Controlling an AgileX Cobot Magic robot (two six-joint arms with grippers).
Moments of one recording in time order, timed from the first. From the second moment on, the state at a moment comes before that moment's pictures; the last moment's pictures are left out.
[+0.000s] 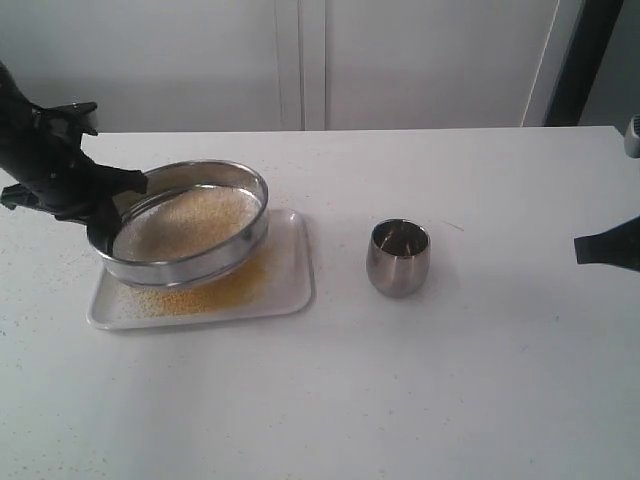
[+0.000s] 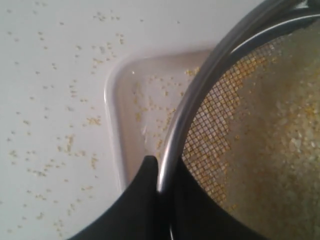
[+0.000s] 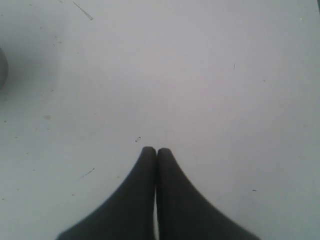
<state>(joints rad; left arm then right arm) -0.10 1.95 -1.41 -0.32 0.72 0.16 0.02 1.18 -0.68 -0.11 0.40 0.03</state>
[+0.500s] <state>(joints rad) -0.08 1.98 -1.42 -0.35 0.70 0.26 0.02 1.18 -0.68 -0.11 0.40 0.03</state>
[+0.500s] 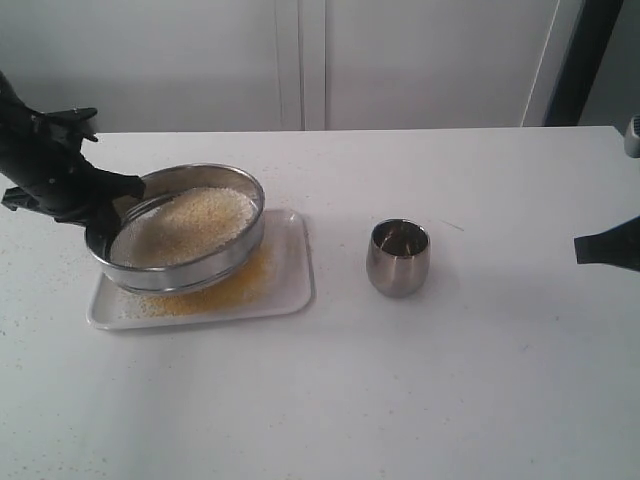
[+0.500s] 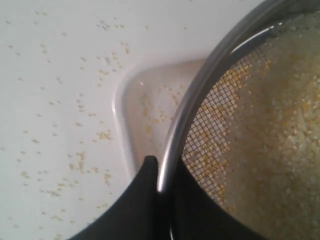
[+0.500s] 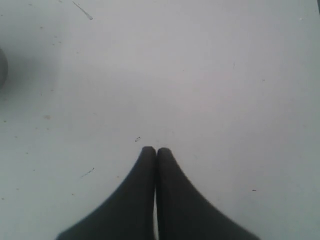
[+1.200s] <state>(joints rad) -0.07 1.97 -1.42 -0.49 0.72 0.45 0.02 1.18 -0.68 -0.11 0.40 0.03</state>
